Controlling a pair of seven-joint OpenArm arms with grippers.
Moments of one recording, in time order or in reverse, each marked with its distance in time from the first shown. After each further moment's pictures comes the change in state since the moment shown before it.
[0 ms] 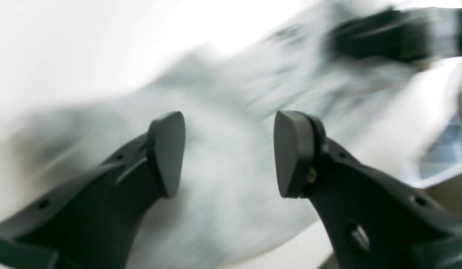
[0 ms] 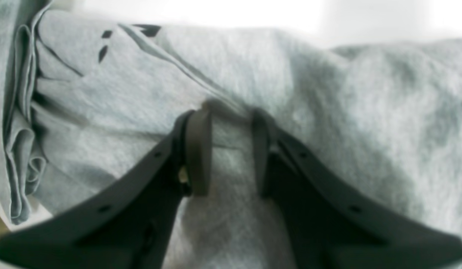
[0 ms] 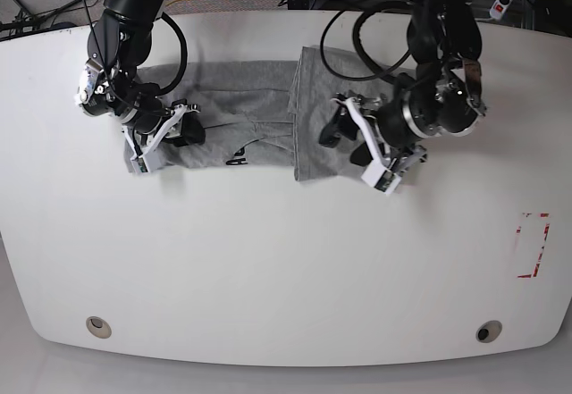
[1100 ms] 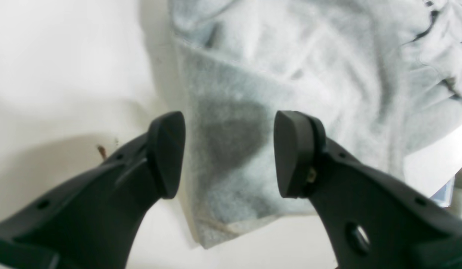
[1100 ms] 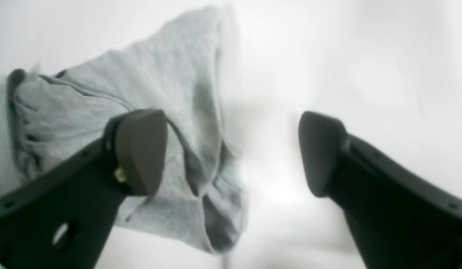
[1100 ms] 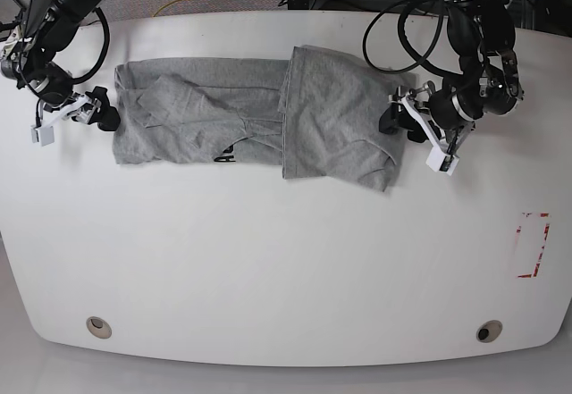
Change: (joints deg) left arm 3.7 -3.5 -11.0 -12.4 -2.9 0.0 -4.3; right arm -0.7 11.3 24.1 -5.9 19.5 -0.5 -13.8
